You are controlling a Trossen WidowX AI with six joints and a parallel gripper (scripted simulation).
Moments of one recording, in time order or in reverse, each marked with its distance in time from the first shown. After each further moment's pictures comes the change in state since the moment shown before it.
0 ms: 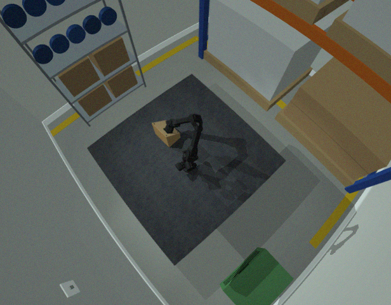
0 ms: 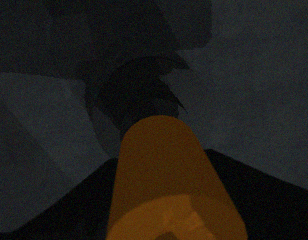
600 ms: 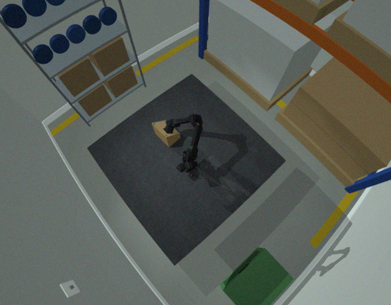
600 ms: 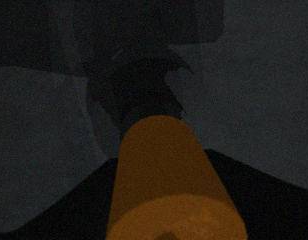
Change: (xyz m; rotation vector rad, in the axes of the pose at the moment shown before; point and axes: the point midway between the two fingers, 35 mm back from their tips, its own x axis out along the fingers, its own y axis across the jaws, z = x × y) arm 0.001 -0.001 0.001 -0.204 -0.002 -0.001
